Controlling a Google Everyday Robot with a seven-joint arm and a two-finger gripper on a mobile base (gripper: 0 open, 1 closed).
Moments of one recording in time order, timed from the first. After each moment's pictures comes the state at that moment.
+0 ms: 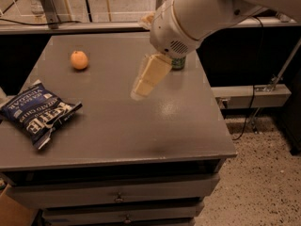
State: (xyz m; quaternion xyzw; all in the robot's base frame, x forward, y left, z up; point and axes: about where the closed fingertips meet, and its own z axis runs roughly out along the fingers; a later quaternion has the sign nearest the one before) arm 0.520 0.020 0.972 -0.68 0.63 0.10 0.37
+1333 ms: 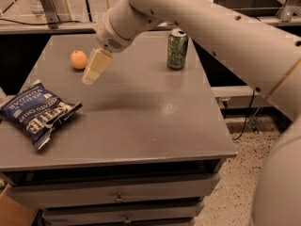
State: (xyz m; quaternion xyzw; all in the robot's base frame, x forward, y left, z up) arm 0.640 0.153 0.913 -0.67 0.62 0.15 0.38
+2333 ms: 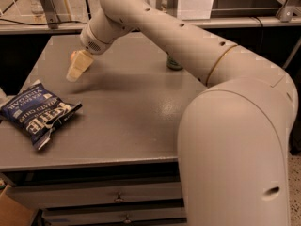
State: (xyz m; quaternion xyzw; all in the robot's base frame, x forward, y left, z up) arm 0.706 0.222 0.864 -0.65 0.65 0.19 0.36
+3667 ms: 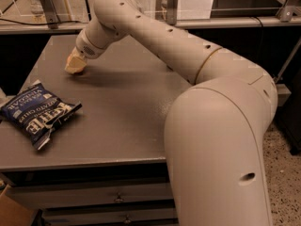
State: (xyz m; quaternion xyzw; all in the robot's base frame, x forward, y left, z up) arm 0.718 0.242 0.842 -0.63 0.66 0.20 0.35
